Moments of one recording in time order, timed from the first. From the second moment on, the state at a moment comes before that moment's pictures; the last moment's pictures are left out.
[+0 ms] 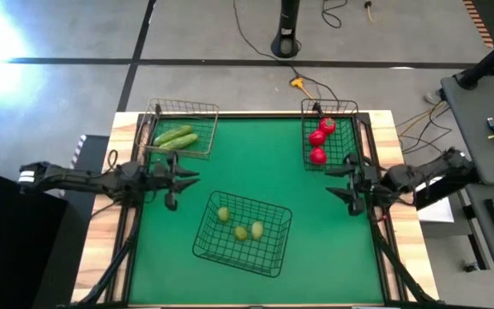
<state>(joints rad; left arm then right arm) 0.01 0.53 0.06 0.57 -0.07 -0.01 0.33 0.23 0.17 0.20 0.36 0.01</state>
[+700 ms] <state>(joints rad) 0.01 0.03 0.01 0.16 -0.07 -0.06 0.33 0.05 0.01 0.10 0.67 0.10</state>
